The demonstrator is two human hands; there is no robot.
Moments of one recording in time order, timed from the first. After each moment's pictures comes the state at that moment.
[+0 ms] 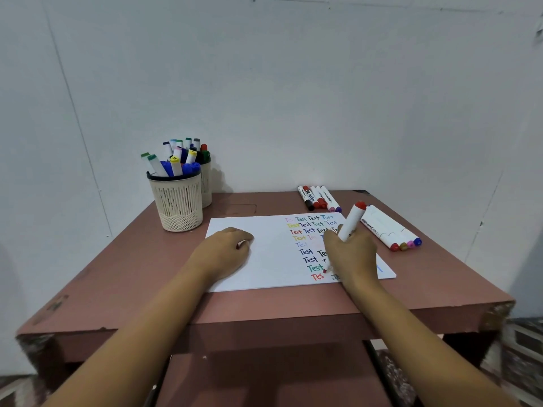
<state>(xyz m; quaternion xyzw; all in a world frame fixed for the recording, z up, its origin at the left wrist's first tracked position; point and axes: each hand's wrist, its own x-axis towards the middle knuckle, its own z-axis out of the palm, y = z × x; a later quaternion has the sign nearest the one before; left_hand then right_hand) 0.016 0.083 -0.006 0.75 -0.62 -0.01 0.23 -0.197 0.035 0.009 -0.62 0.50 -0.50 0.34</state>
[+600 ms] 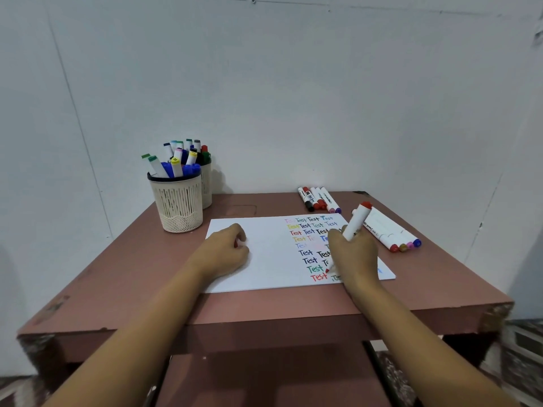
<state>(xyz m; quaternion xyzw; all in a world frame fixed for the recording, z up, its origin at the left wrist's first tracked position) 0.017 0.084 -0.004 0.76 -0.59 -0.05 0.28 -0.199 0.034 0.011 -0.58 0.51 -0.51 0.37</state>
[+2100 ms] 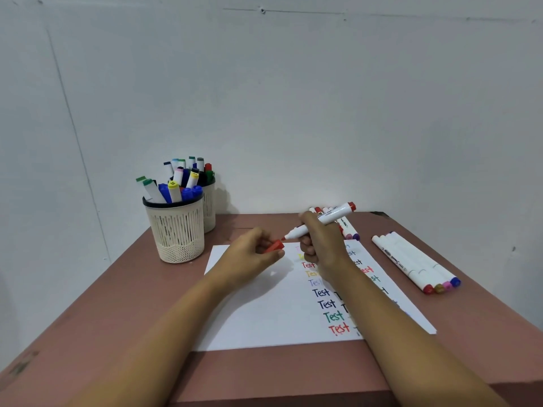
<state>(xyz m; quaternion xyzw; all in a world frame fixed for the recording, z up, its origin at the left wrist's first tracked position) 0.006 0.040 0.020 0.62 -0.58 -0.18 0.50 -0.121 -0.030 0.043 -0.56 0.35 -0.46 0.60</state>
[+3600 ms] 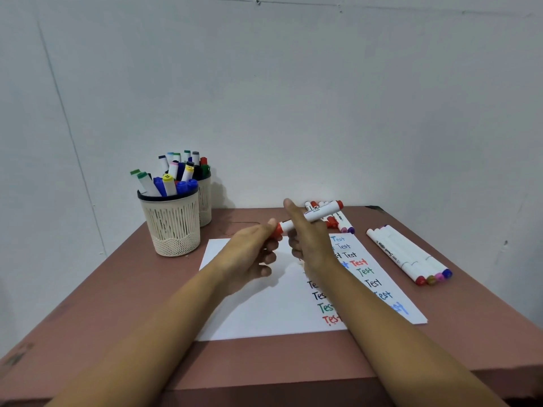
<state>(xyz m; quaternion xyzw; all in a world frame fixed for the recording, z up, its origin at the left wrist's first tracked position) -0.014 0.052 0.035 0.54 -0.41 -0.46 0.57 -0.112 -0.026 0.033 -0.56 0.32 -0.48 0.59</state>
